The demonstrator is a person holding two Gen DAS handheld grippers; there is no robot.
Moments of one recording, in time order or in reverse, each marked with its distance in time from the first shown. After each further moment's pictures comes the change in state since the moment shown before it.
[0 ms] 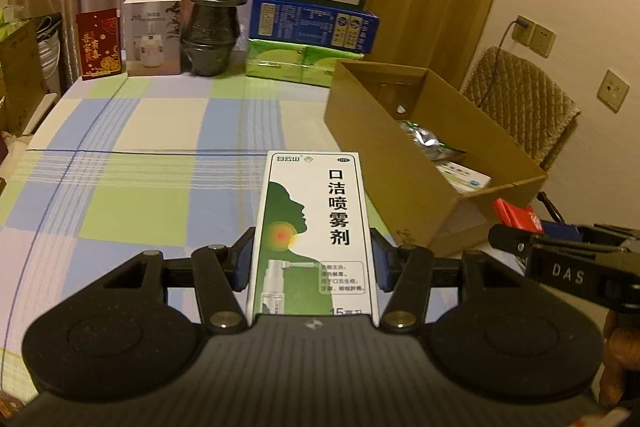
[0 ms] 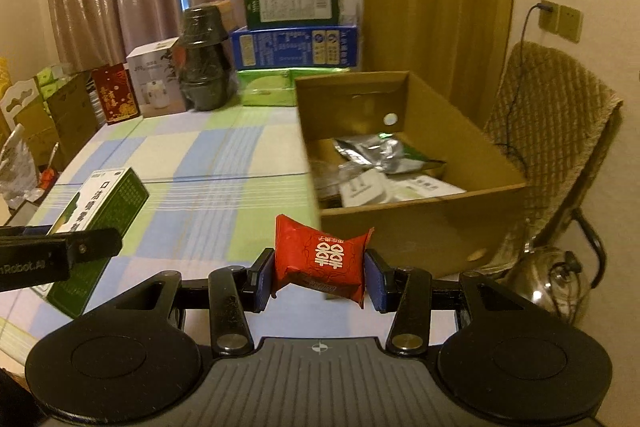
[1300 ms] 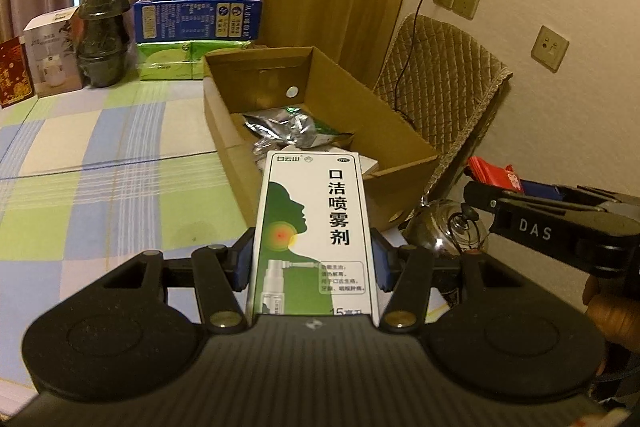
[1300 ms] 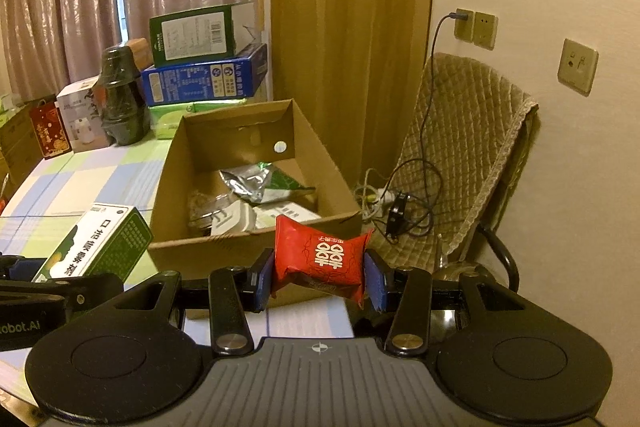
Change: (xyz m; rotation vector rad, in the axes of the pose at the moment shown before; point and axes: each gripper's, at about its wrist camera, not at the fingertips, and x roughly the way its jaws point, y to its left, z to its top) left arm 0.026 -0.150 0.011 0.112 0.062 -0.122; right arm -0.033 -0.125 0.019 0.049 -0.058 -0.122
